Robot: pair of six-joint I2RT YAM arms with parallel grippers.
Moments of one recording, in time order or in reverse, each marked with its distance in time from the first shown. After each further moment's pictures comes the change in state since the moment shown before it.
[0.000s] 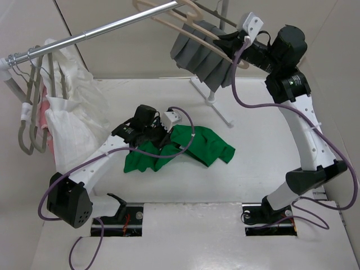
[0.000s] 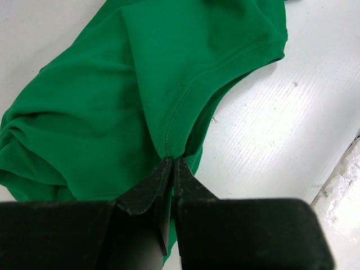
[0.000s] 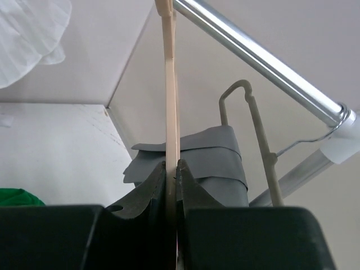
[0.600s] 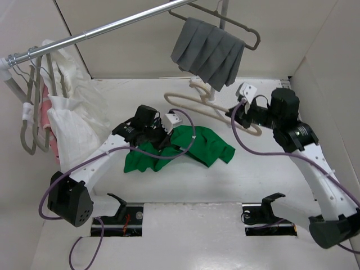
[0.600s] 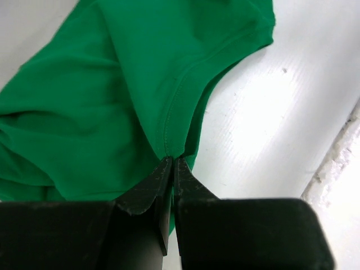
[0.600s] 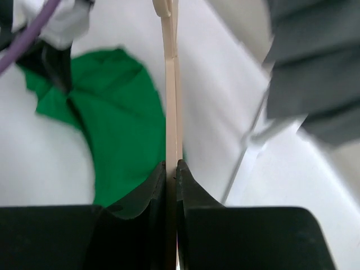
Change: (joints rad) left arm 0.000 0.002 0.003 -0.040 0.034 0.036; right arm -0.011 -0.489 -0.778 -0.175 0.026 -0.005
